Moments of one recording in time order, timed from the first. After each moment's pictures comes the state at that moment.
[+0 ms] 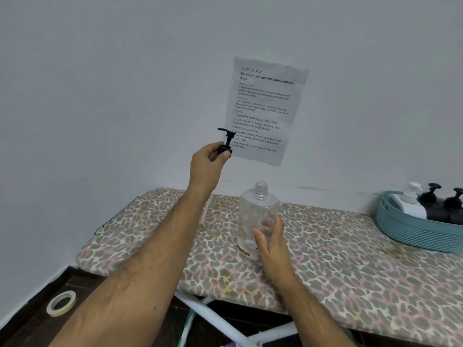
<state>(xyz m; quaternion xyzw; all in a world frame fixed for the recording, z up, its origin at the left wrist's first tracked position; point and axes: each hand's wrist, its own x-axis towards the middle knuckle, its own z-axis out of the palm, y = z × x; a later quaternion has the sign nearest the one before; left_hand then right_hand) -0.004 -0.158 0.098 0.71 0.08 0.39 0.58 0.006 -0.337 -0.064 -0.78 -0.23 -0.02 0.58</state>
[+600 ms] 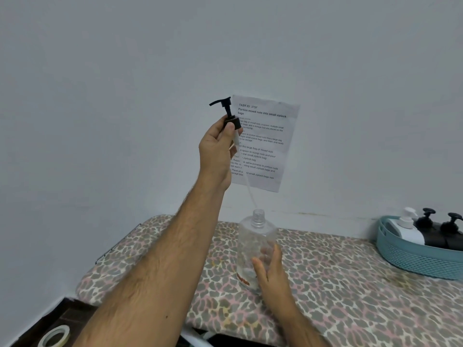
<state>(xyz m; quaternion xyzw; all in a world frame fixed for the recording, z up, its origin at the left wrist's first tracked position) -0.014 -0.210 0.203 0.51 -0.05 0.40 0.76 0.010 -0.337 -0.063 -0.79 -0.24 -0.02 0.56</state>
